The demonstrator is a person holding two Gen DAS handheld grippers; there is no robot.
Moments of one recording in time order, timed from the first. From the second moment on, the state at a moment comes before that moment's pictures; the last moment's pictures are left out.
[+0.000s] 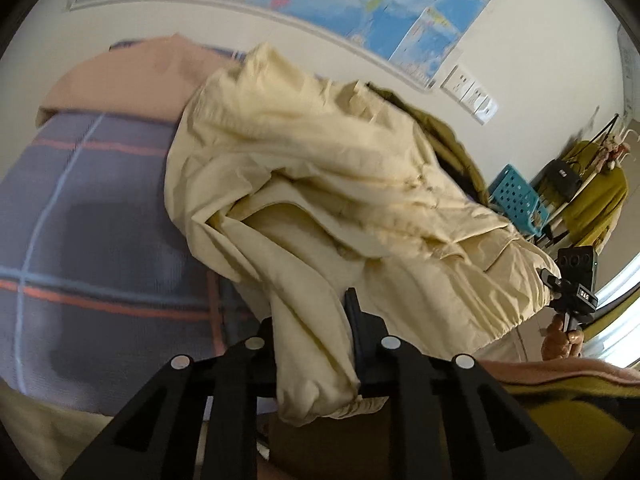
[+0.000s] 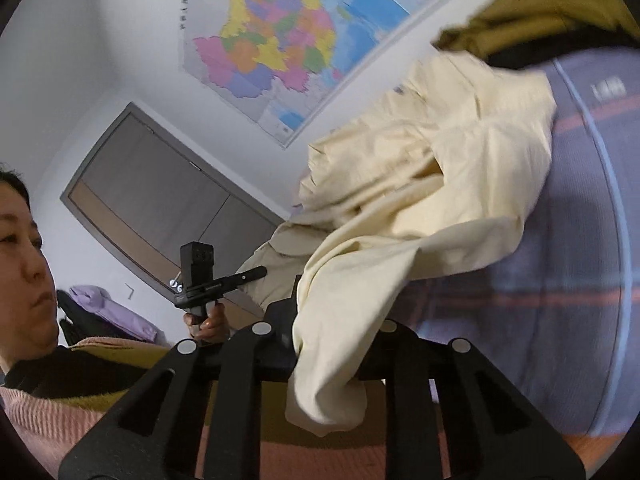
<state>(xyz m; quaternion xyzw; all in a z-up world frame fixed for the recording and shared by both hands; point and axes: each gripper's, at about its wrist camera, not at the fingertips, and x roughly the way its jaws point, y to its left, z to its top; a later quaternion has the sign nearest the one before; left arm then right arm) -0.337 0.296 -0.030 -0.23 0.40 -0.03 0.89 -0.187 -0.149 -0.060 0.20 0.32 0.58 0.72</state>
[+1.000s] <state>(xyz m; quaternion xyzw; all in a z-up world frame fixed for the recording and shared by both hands) -0.233 0.362 0.079 -0.21 0.37 0.00 0.90 -0.060 -0.115 0.047 0.24 0.28 0.56 0.74</state>
